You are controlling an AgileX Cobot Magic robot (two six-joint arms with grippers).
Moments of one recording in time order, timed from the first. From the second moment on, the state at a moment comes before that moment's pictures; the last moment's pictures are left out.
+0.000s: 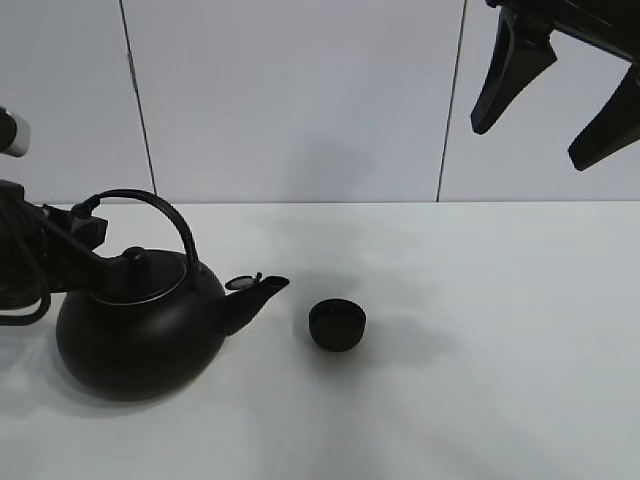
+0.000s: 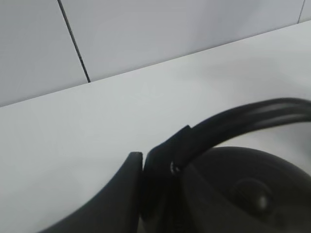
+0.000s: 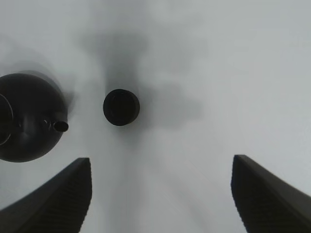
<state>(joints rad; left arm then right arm) -0.49 1.73 -0.36 -0.26 -0.96 0.25 0.21 1.46 -1.18 0.26 0.92 0.11</state>
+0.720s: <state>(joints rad) -0.49 1.72 -0.24 -0.23 -1.06 0.16 0.21 1.46 -1.18 0.26 0.92 0.11</state>
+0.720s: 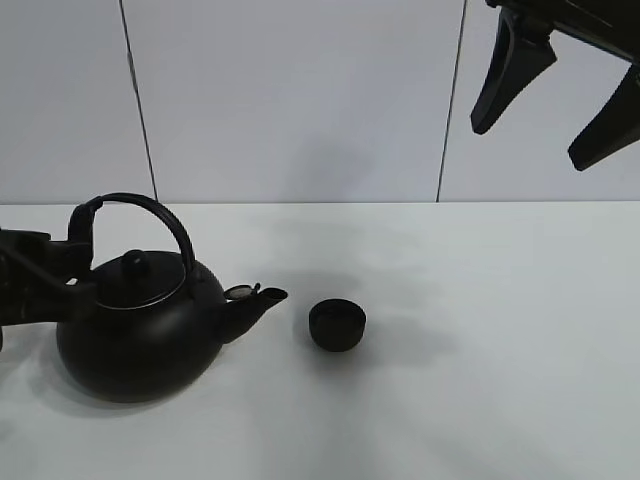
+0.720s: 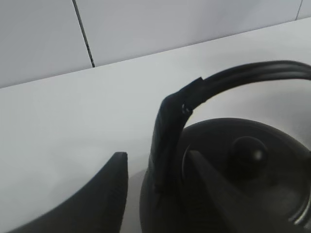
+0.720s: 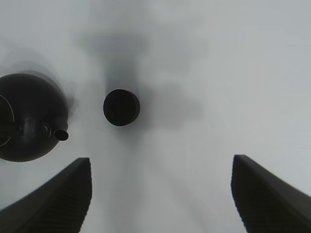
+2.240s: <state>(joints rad) -0.49 1.43 -0.19 -0.33 -1.08 0.15 0.21 1.46 -1.18 0.26 0.92 0.11</state>
